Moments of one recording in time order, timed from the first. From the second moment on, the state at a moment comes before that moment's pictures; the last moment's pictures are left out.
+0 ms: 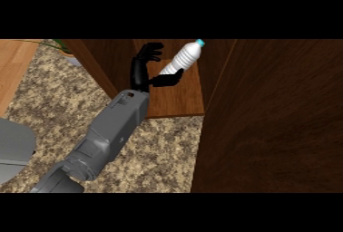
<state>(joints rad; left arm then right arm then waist) -1.08 0.01 -0.27 -0.21 0.52 0.64 -0.60 0.32 -0.26 0.46 -2.48 -0.01 -0.09 0.14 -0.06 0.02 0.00</state>
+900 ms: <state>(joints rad) -1.15 0.01 -0.21 -0.11 0.52 0.54 -0.68 0.33 -0.25 0.45 -2.48 -0.01 -0.07 0.12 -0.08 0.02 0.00</state>
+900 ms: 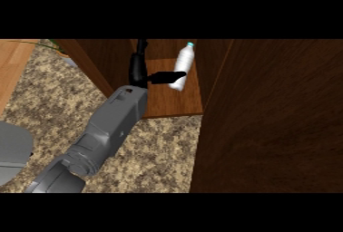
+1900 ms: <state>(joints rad) -1.01 0.00 -0.28 -0.46 0.64 0.22 -0.64 0.33 -0.25 0.43 -2.49 -0.01 -0.06 0.14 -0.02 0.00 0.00</state>
